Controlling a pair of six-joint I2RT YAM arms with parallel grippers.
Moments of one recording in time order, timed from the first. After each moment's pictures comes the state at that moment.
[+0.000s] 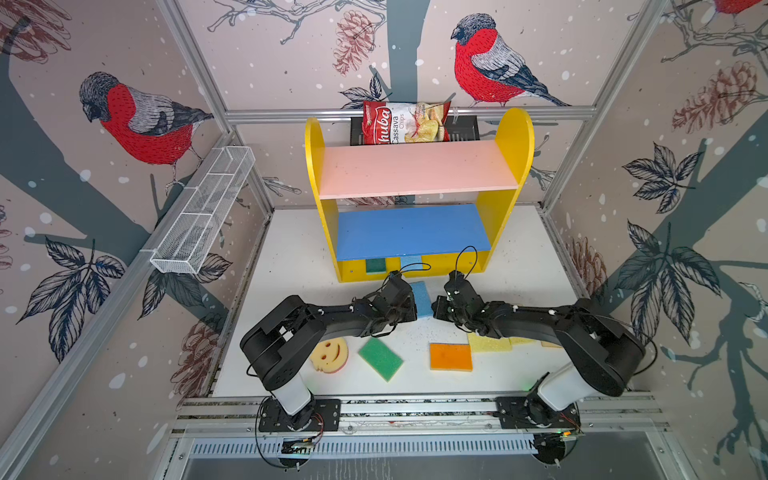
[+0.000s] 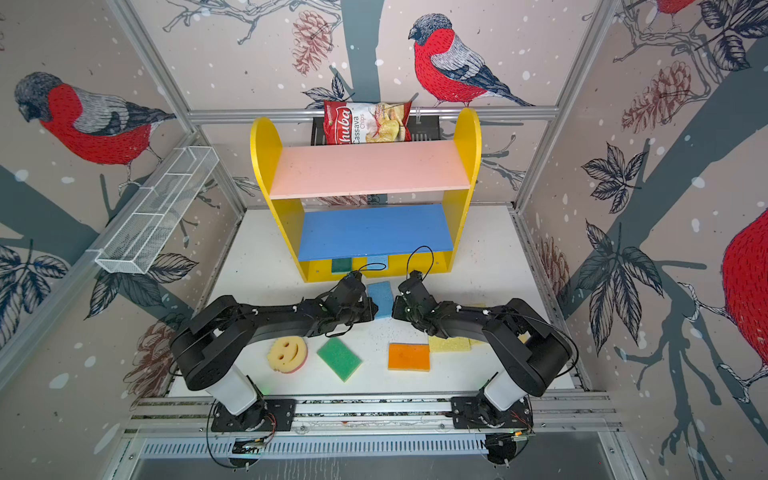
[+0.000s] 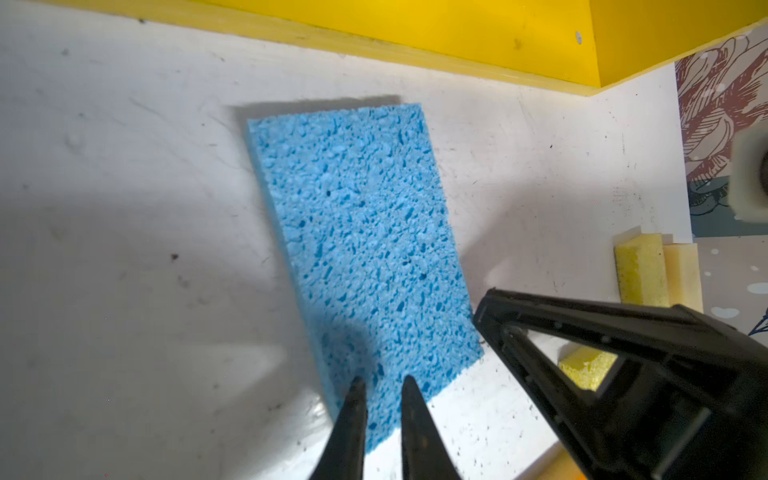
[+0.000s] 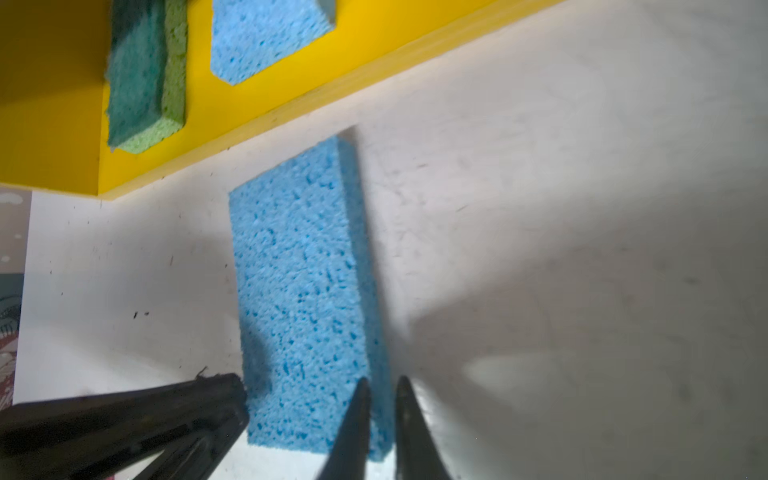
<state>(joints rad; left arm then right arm) -0.82 1.67 0.77 0.08 0.05 -0.83 0.76 1.56 0.62 0.11 0.00 0.79</state>
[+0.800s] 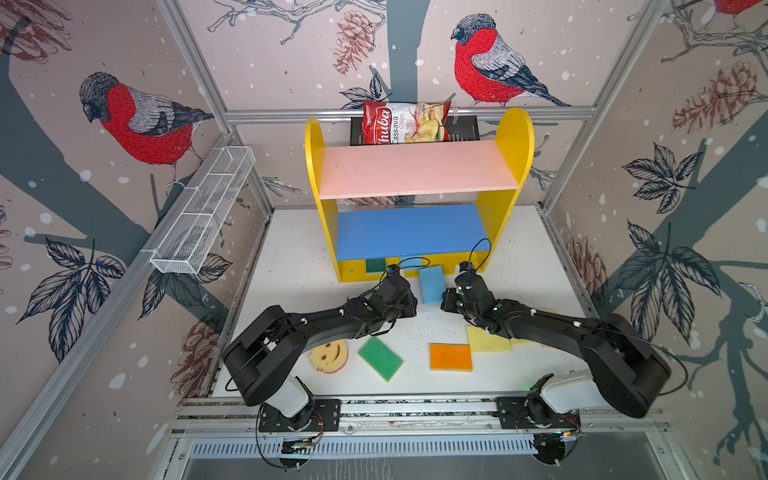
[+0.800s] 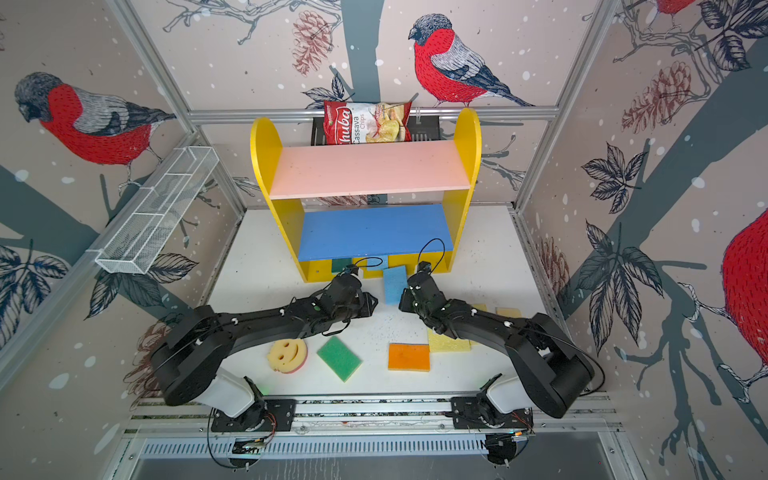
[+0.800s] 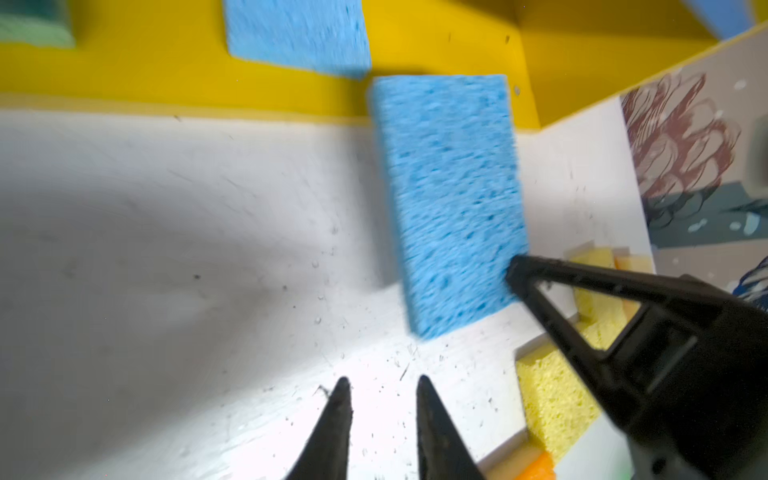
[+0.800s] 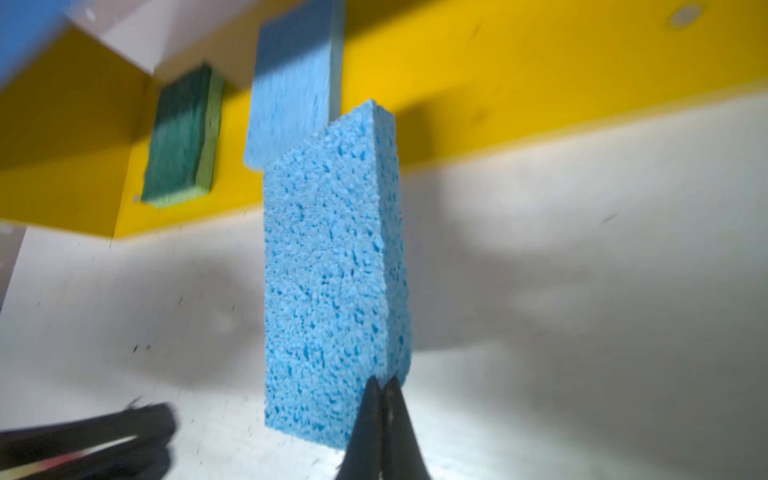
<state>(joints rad) -0.83 1.52 0.78 0.02 -0.03 -0.80 0.68 1.39 0.61 0.04 0.12 0.64</state>
